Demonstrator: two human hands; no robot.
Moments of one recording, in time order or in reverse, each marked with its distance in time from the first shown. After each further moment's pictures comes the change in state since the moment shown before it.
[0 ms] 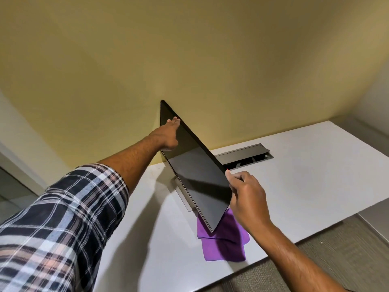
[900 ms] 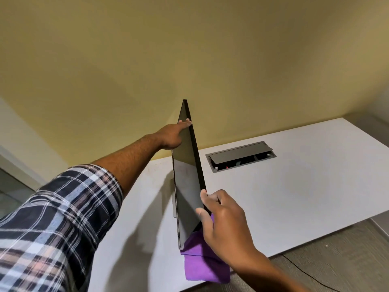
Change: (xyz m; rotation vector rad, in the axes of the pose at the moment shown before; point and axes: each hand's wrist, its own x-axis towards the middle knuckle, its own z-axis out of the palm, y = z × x) left_hand 0.017 0.049 0.010 -0.177 -0.062 0.044; right_hand -0.030 0.000 -0.005 0.178 -0.135 -0.106
